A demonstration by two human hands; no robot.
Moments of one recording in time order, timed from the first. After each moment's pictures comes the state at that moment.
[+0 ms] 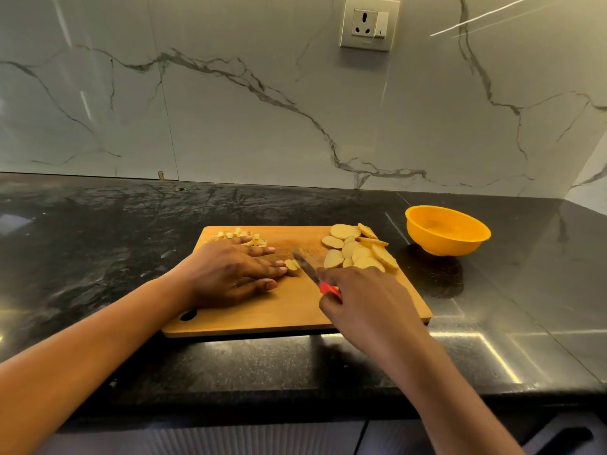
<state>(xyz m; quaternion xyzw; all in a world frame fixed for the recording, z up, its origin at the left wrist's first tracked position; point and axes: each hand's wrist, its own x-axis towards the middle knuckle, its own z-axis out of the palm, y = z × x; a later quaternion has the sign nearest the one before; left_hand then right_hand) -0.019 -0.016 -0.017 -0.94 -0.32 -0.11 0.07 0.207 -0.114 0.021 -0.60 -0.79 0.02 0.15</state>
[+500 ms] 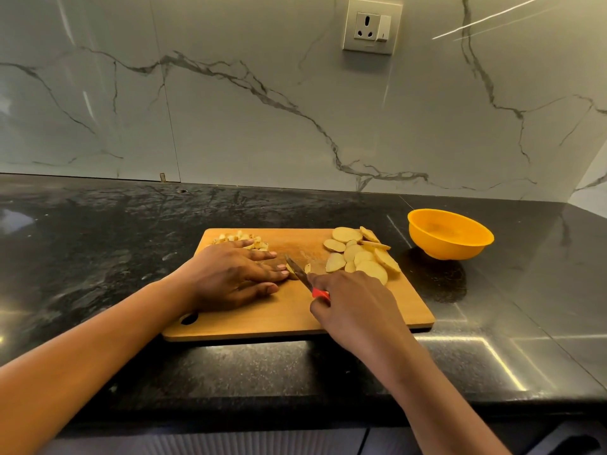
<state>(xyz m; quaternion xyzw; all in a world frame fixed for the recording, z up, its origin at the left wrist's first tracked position) -0.019 -0.013 -0.017 -0.94 -0.32 -0.09 0.06 0.197 -0.098 0.009 -0.60 -0.79 0.03 0.13</state>
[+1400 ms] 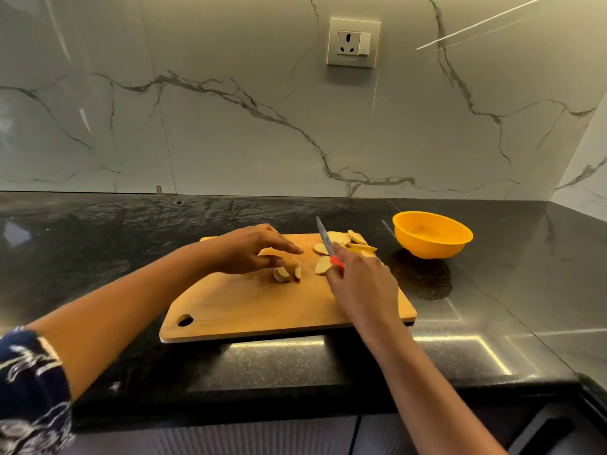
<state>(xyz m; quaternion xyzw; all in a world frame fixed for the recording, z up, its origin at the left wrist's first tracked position) 0.021 0.020 0.018 -0.92 -0.38 -0.07 -0.09 0.219 -0.074 -0.002 -0.67 -0.69 -0.05 0.27</state>
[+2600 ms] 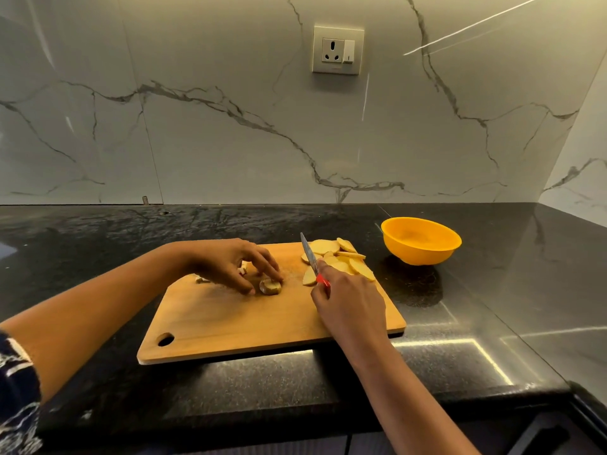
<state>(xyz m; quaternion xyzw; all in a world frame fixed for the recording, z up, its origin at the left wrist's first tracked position) 0.012 0.034 0.028 -0.90 -0.34 0.04 -0.26 0.223 -0.074 -0.014 -0.66 -0.69 -0.04 0.29</state>
